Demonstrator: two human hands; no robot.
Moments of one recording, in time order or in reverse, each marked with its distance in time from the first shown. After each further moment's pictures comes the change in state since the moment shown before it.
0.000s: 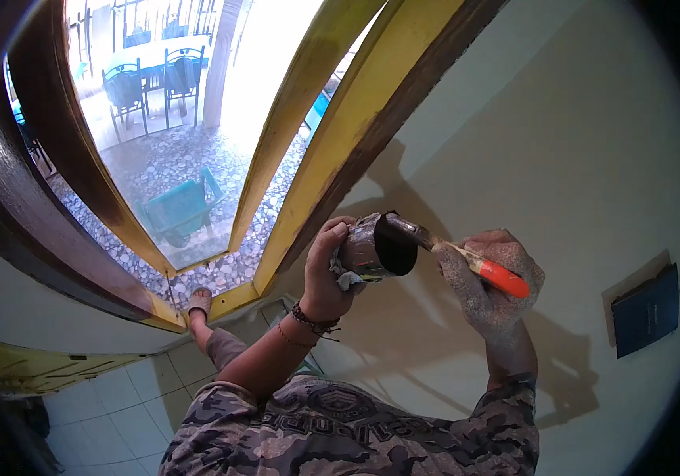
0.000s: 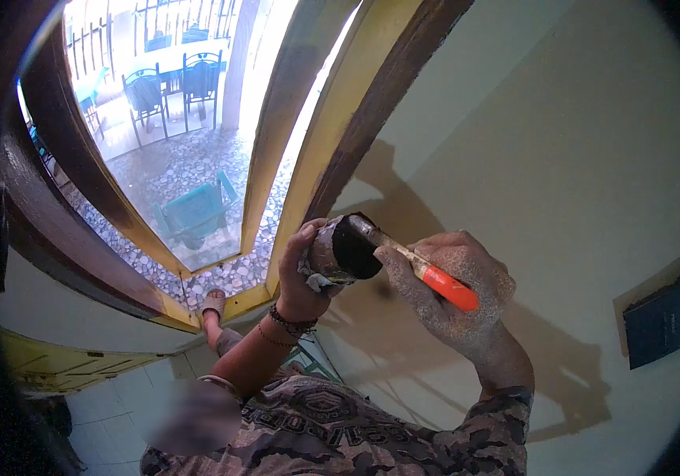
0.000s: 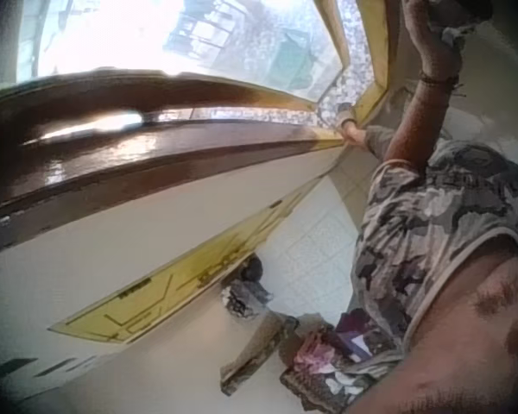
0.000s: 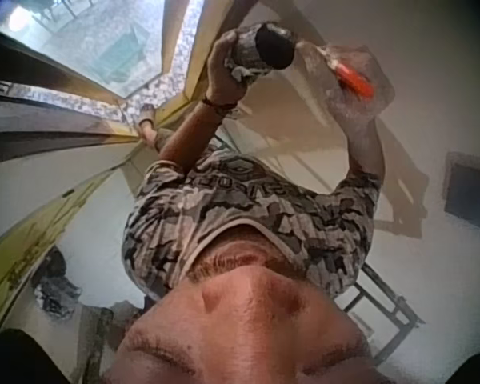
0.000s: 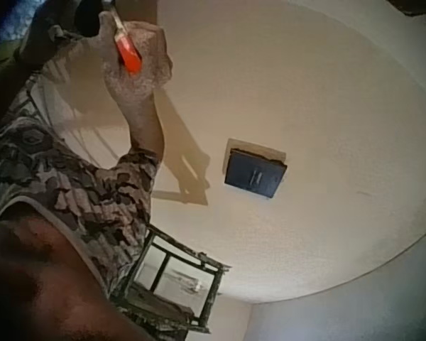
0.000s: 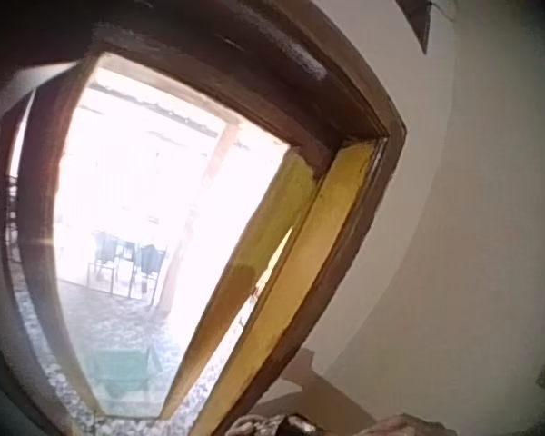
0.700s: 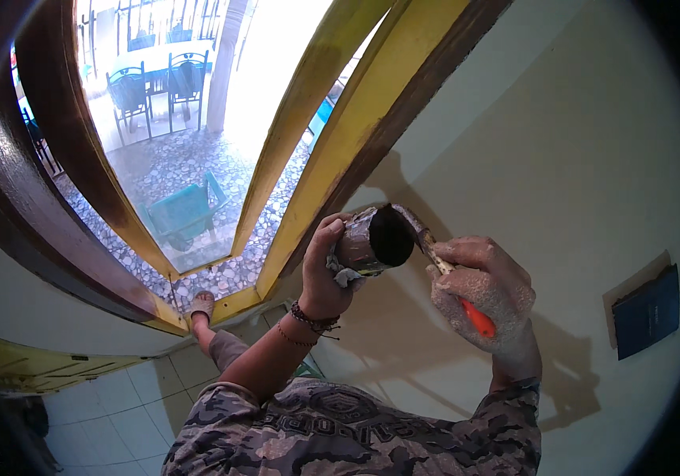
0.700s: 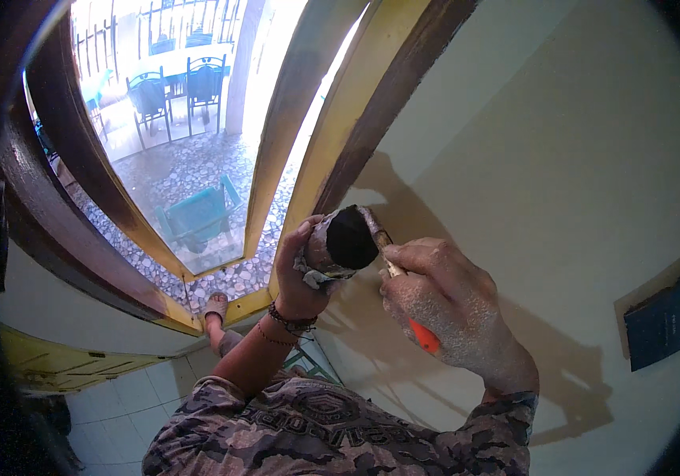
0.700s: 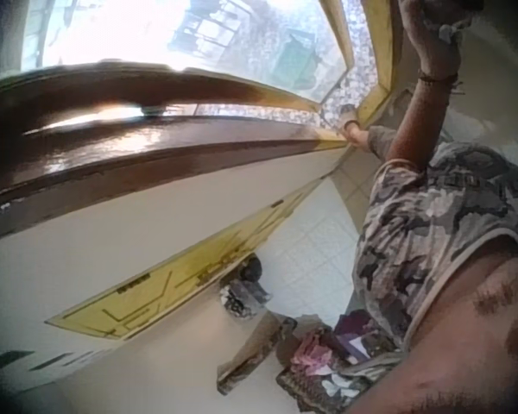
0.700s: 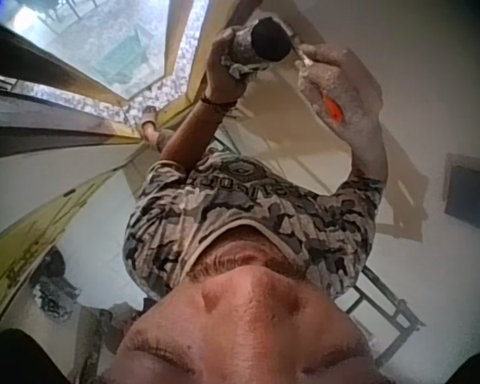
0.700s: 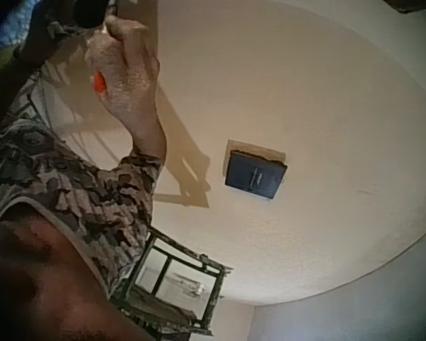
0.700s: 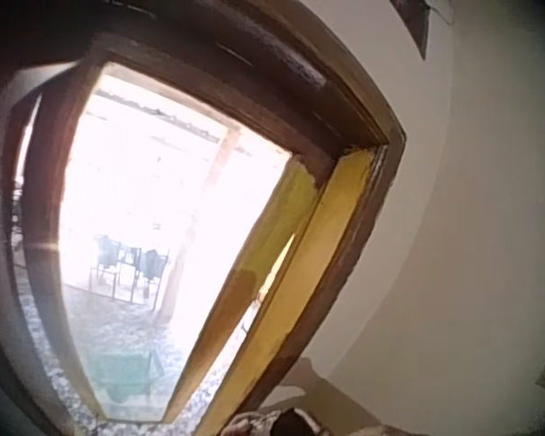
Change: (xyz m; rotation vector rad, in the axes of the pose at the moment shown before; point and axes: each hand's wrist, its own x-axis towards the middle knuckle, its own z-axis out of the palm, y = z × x) left_hand 0.001 0.005 -0.004 0.065 -0.164 0.272; right_hand 0.005 -0.006 -0.008 0.020 -0.236 -0.225
